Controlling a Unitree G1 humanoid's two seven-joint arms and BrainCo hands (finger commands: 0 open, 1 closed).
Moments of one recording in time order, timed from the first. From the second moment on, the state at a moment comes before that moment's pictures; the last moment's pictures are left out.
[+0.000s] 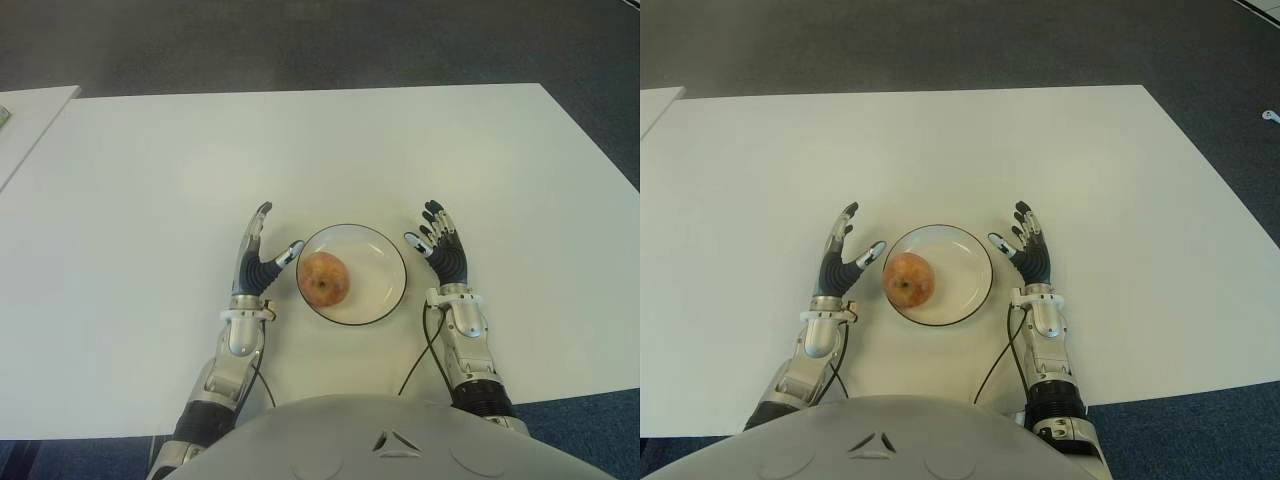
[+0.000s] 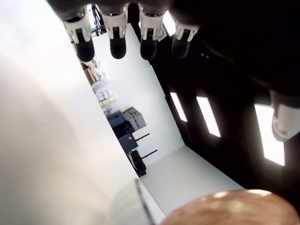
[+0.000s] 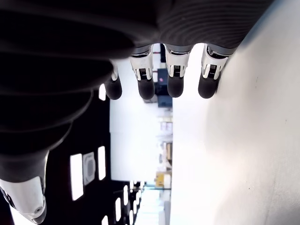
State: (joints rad) left arm 0.24 0.12 -0.17 0.24 0.40 -0.51 0.40; right arm 0.09 -0.05 -0.05 0.35 0.02 -0.41 0.04
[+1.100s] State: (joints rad) left arm 0.32 -0.05 -0.15 0.27 0.08 -0.52 0.17; right arm 0.12 -0.08 -0.07 0.31 0.09 -0.39 0.16
